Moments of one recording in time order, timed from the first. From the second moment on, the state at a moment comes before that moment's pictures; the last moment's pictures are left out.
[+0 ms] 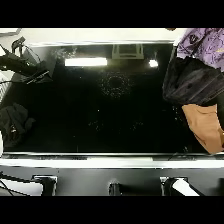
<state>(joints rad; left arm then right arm) 0.03 -1.67 1.99 1.27 -1.53 -1.80 -0.89 -1.20 1.00 -1.65 1.29 2.02</state>
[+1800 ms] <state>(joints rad) -0.06 -1.51 1.97 1.52 -1.31 -1.61 0.06 -1.09 1.04 -1.45 0.88 1.53</state>
